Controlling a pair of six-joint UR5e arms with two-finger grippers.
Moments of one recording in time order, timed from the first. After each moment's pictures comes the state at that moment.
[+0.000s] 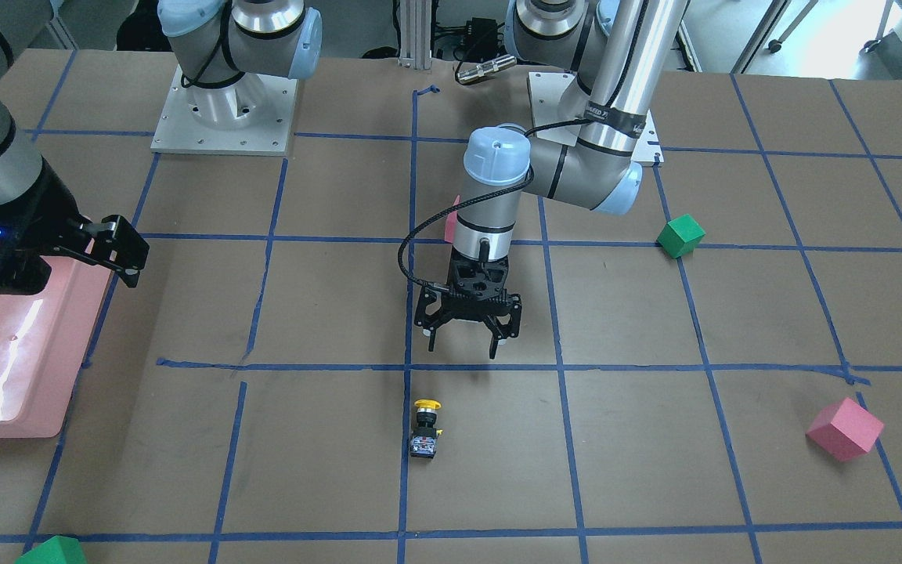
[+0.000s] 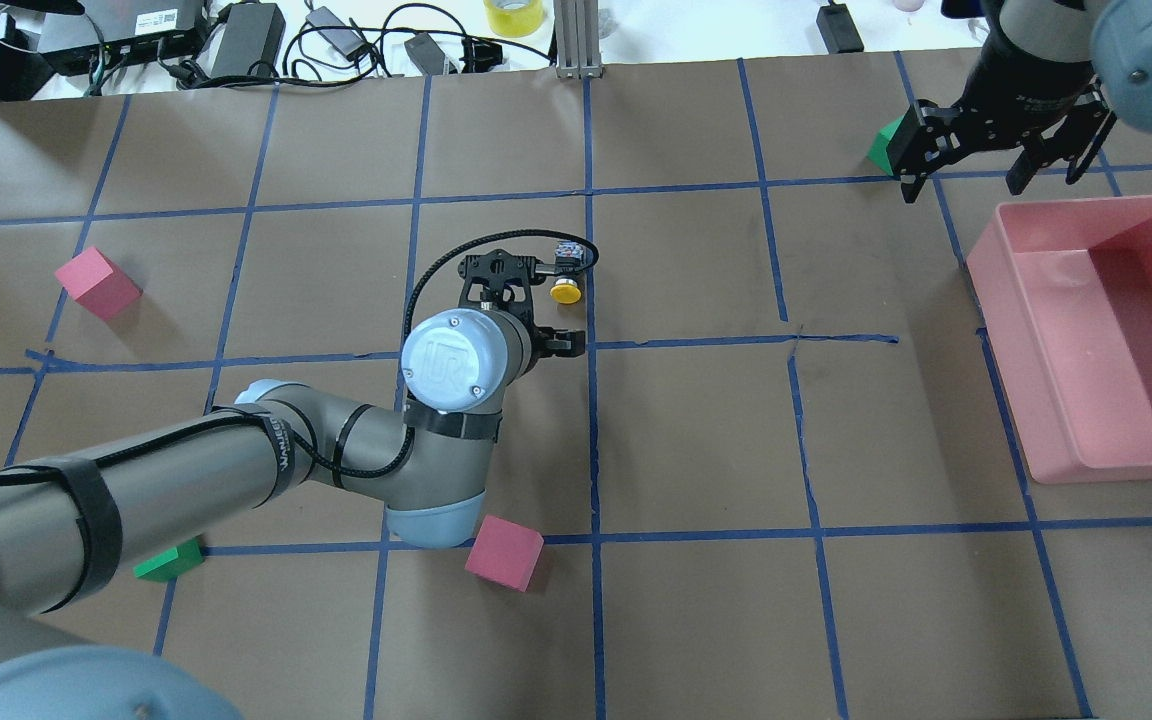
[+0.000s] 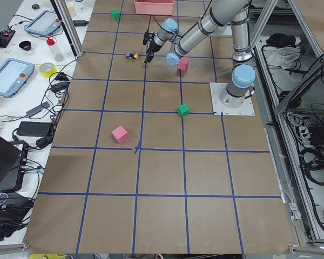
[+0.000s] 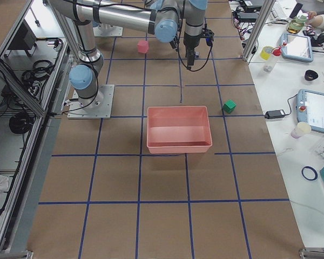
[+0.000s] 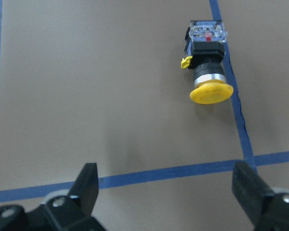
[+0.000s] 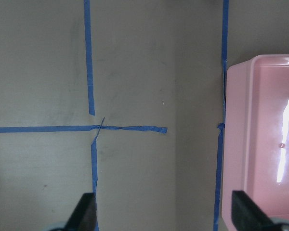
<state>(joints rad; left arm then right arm) -1.90 -2.05 -2.12 0.00 1.65 -0.23 1.41 -1.44 1.55 -1.69 -1.62 -0.15</state>
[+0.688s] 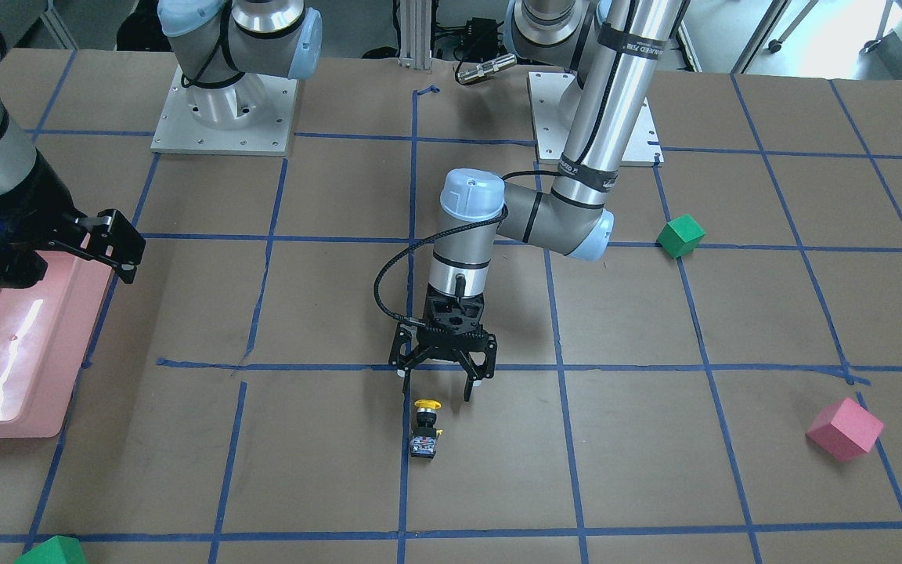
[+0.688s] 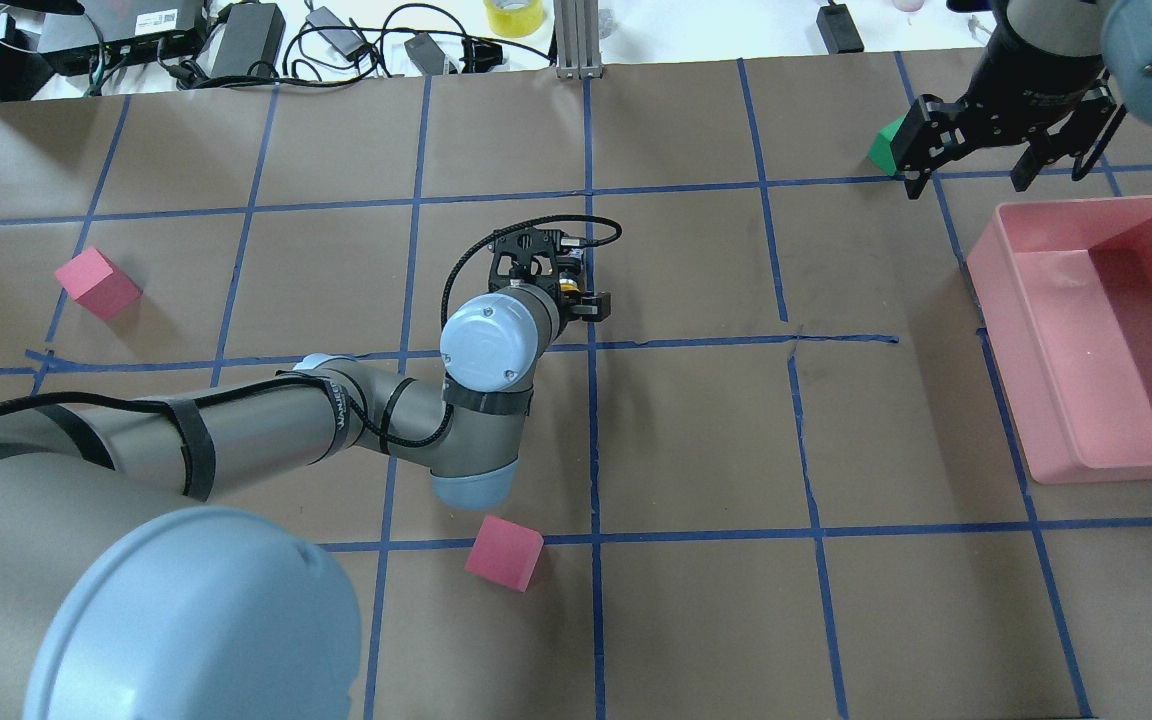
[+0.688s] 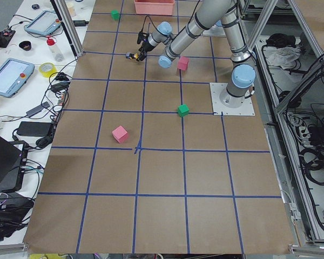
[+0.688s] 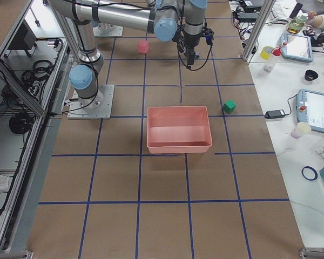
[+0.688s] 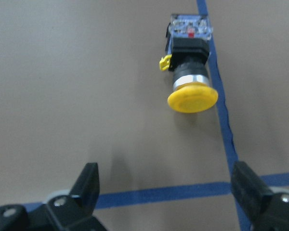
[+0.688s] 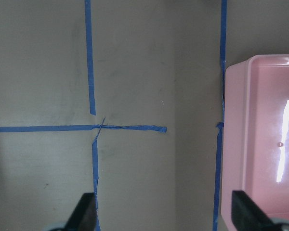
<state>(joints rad) -1.91 -2.19 -1.99 0.13 1.64 -0.24 1.41 -1.44 1.55 -1.69 -1.62 -0.15</state>
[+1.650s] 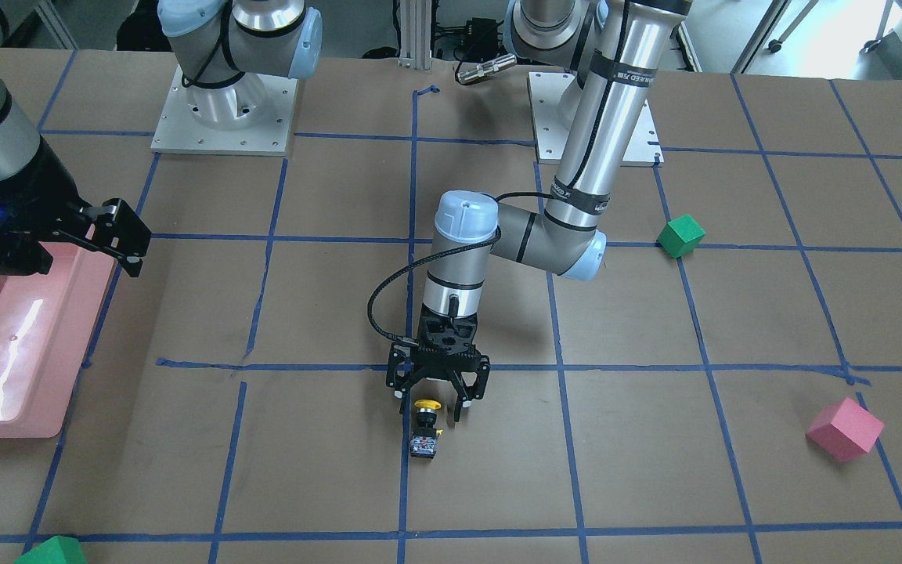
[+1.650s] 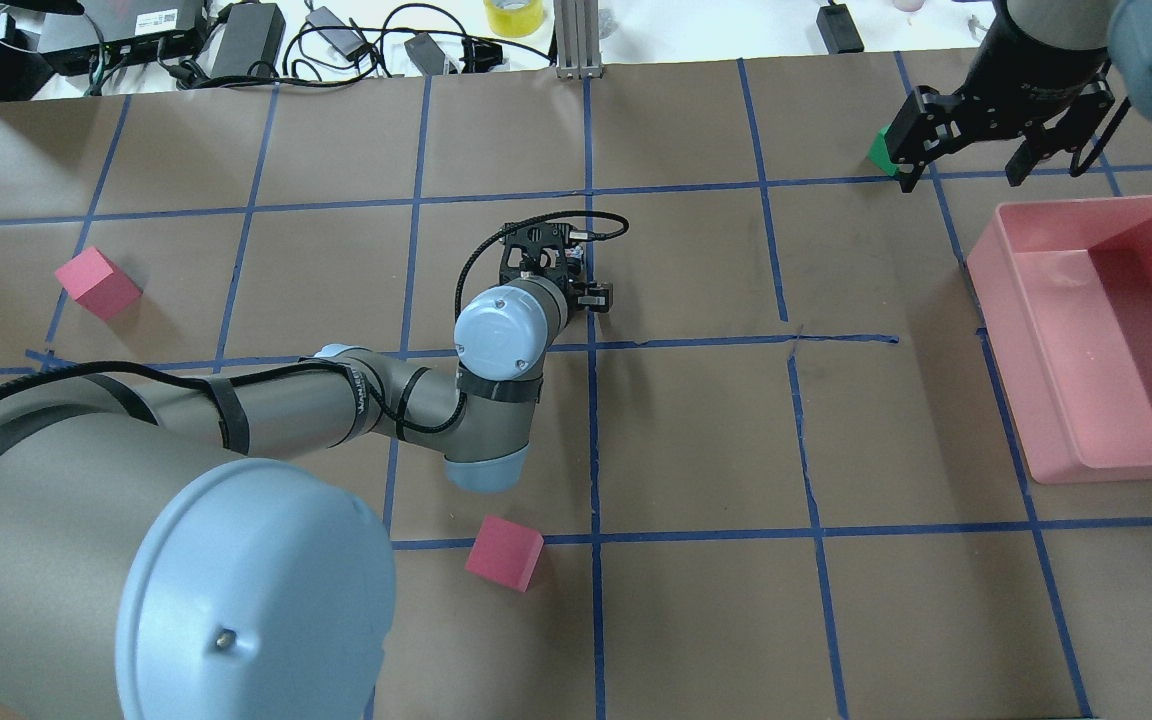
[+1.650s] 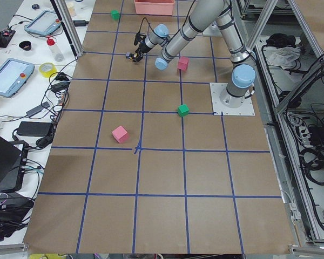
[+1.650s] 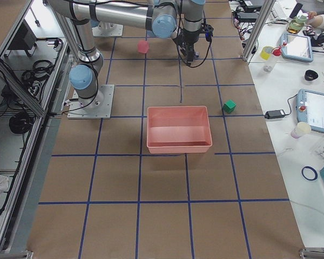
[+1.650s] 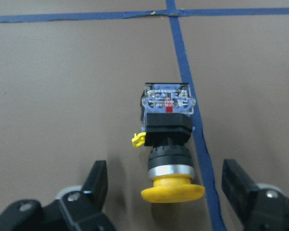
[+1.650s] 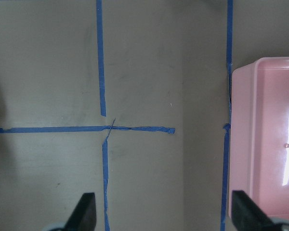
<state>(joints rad) -1.91 -2.25 -1.94 0.15 1.64 -0.23 1.43 -1.47 1.54 -1.68 -1.60 -0.14</state>
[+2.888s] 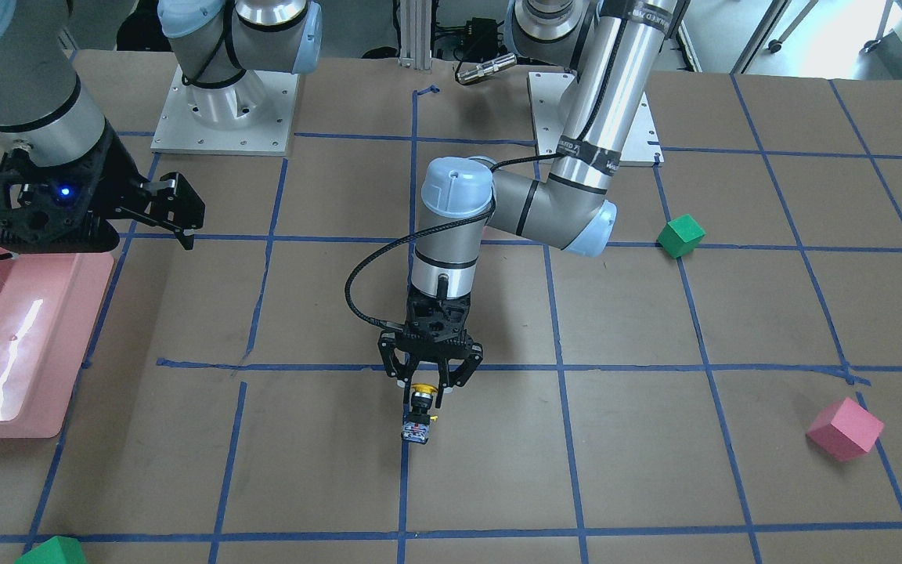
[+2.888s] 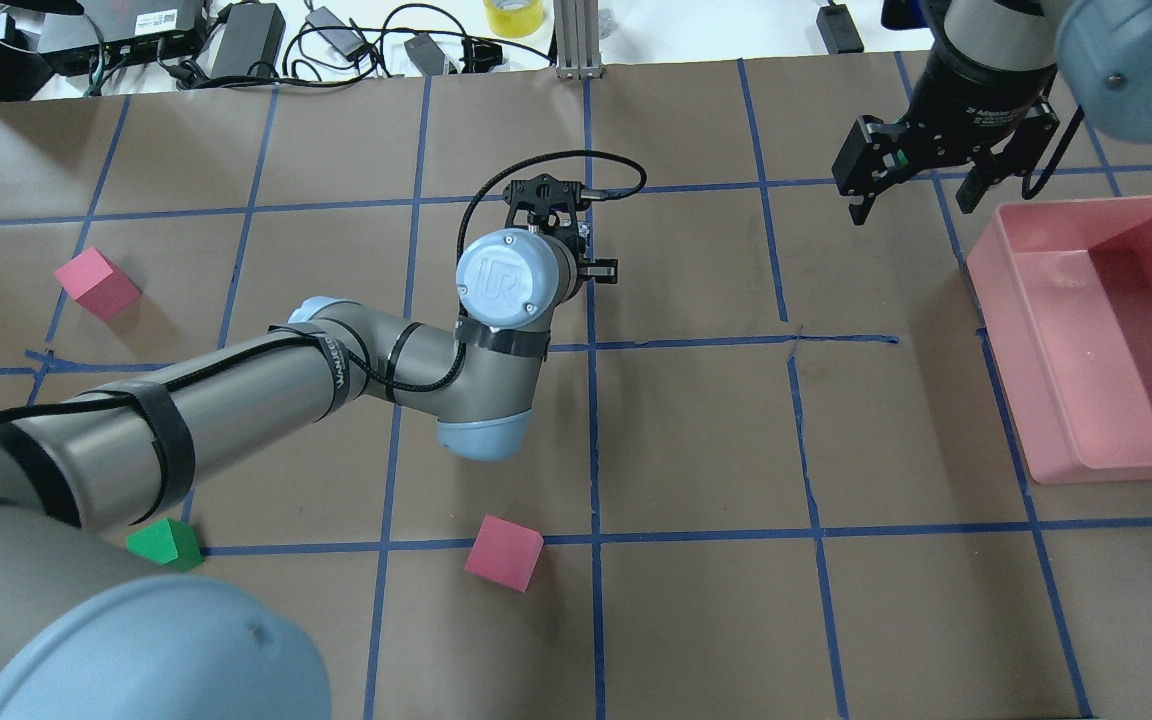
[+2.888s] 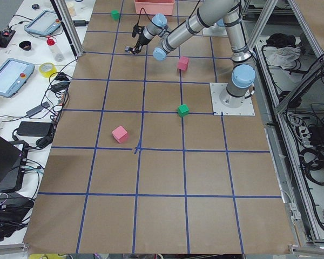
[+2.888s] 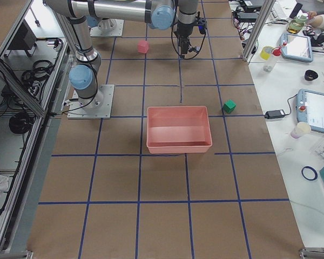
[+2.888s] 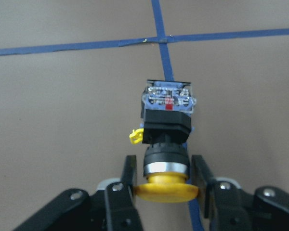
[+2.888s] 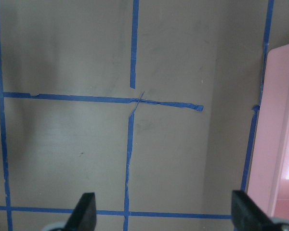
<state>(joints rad) -1.94 -2.08 -1.84 -0.28 1.66 -0.24 1.50 -1.48 1.54 -1.60 -1.59 -0.13</state>
